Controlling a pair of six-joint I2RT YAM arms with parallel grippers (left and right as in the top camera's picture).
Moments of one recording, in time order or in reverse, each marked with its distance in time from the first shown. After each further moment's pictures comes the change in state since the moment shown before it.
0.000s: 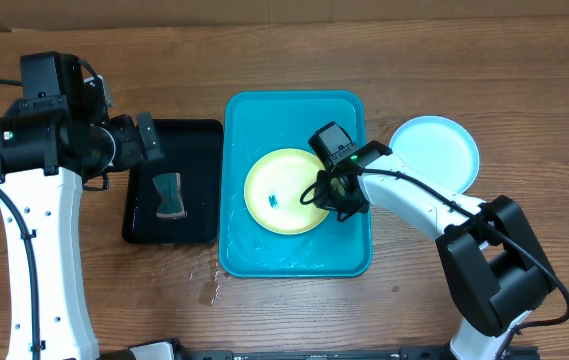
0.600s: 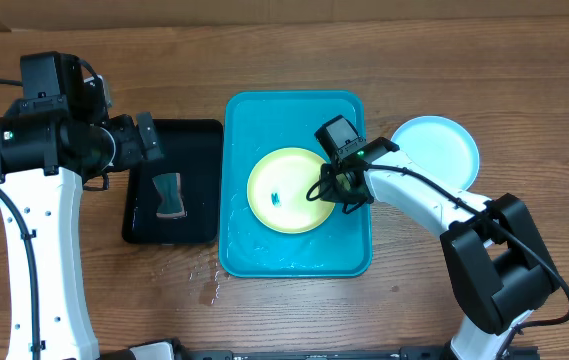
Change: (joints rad) left arm 0.000 0.000 0.000 0.000 0.000 0.000; right arm -0.037 0.000 0.000 0.036 0.042 -0.102
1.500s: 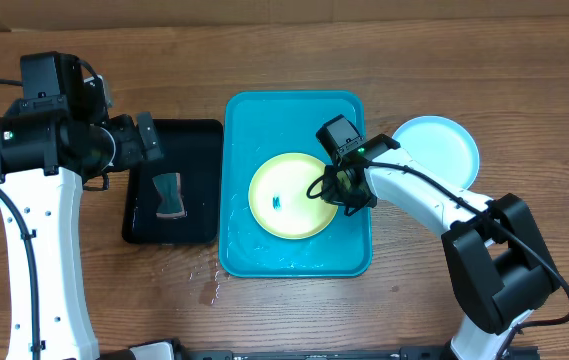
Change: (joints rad) left arm 0.000 0.000 0.000 0.000 0.000 0.000; right arm 0.000 0.000 0.022 -0.073 -0.004 0.052
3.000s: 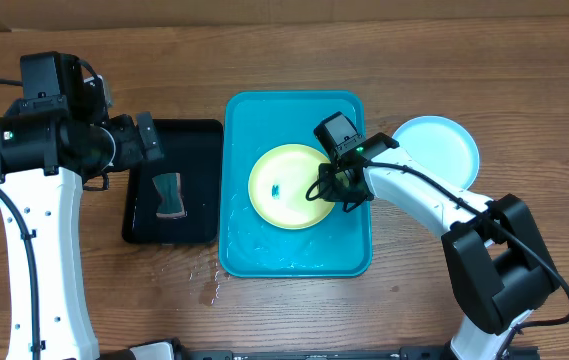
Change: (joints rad) left arm 0.000 0.000 0.000 0.000 0.000 0.000; right arm 0.002 0.000 0.014 0.039 -0.017 -0.112
